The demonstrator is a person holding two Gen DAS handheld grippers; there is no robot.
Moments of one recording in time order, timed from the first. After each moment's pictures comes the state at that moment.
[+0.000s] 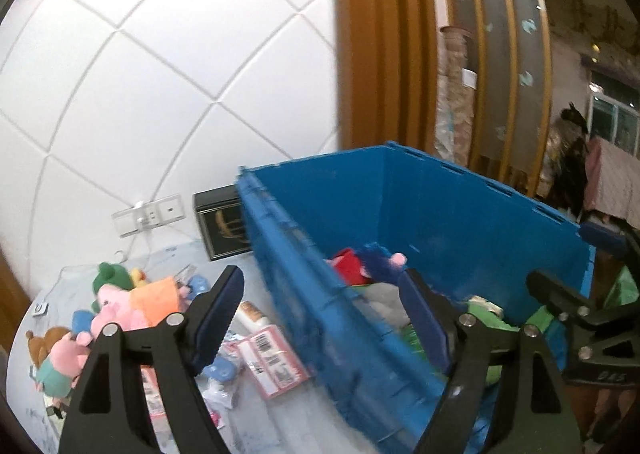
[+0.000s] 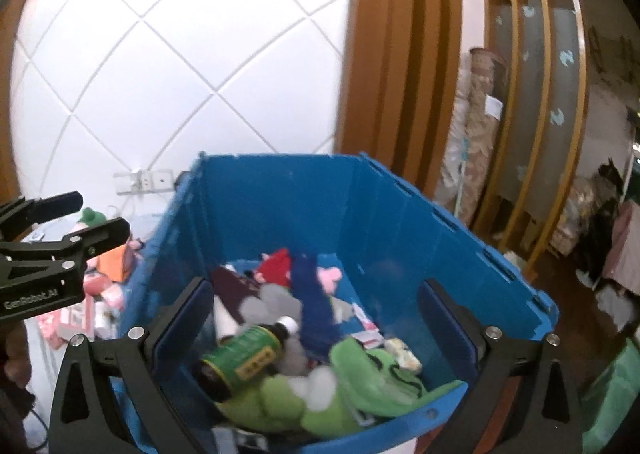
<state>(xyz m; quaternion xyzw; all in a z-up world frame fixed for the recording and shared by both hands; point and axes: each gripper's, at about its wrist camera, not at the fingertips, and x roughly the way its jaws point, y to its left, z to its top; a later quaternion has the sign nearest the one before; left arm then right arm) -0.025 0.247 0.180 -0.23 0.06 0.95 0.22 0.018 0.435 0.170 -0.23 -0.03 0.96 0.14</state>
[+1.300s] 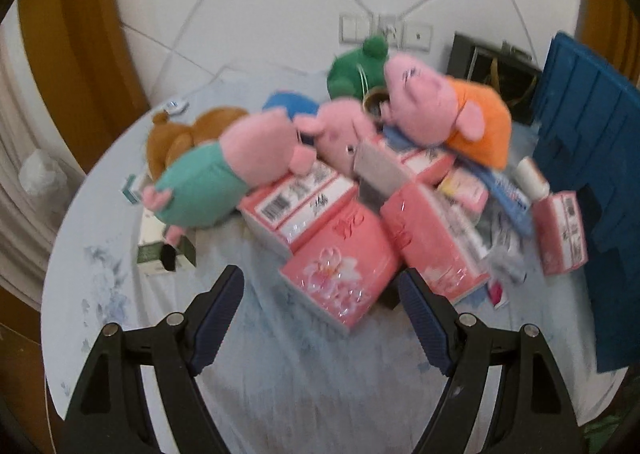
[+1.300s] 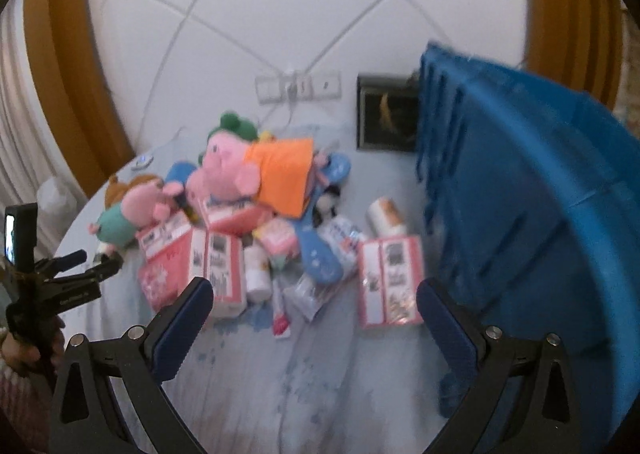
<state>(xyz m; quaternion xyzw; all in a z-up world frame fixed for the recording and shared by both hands) -0.091 -0.095 -0.017 -0.45 -0.02 0.89 -0.05 -0.129 0.222 0.045 -0.39 0.01 0.92 -0.09</state>
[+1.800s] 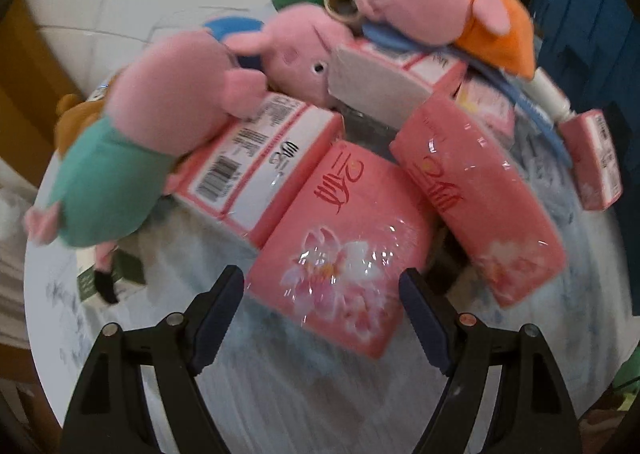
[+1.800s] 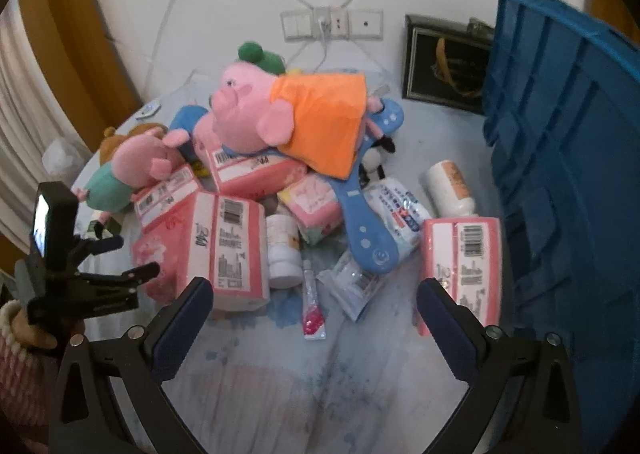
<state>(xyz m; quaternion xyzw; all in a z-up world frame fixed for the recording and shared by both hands) -0.161 -0.092 -0.098 -0.54 0.05 0.84 0.03 -0.200 0.173 -0.017 -0.48 -0.01 0.87 -0.12</state>
